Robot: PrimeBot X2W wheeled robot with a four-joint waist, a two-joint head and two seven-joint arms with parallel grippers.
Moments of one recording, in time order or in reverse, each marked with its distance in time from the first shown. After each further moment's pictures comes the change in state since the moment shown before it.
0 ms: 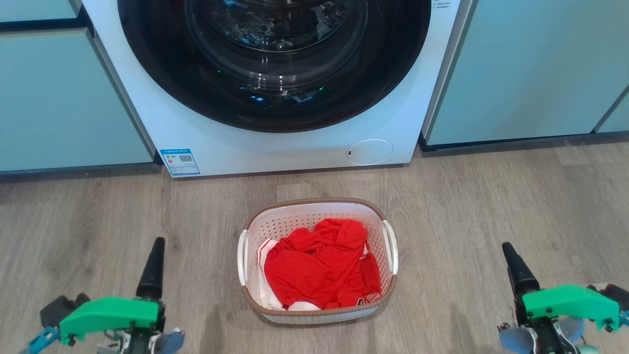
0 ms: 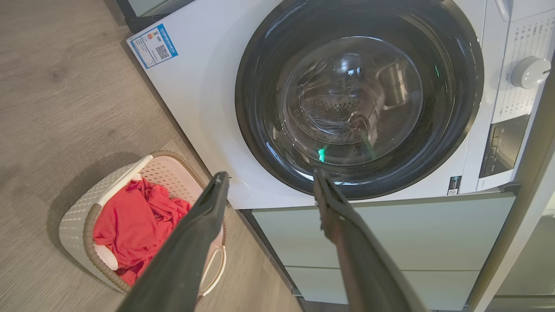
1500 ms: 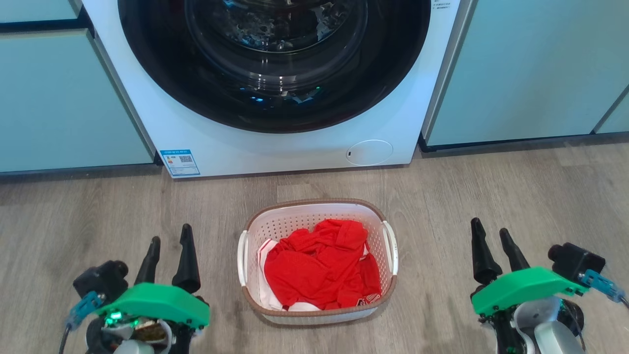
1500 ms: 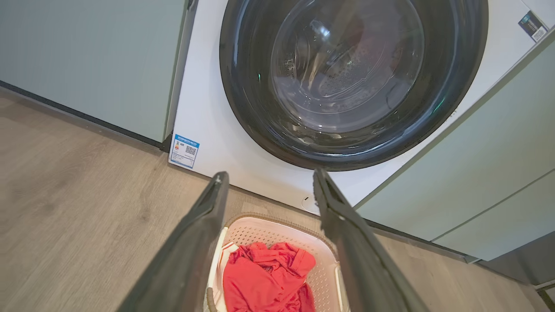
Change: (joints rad) left arm 0.008 0.017 -0.143 -0.119 0.772 0.133 -0.130; right arm -0.020 -0.006 0.140 -0.097 -0.685 0.000 -0.132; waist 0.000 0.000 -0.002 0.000
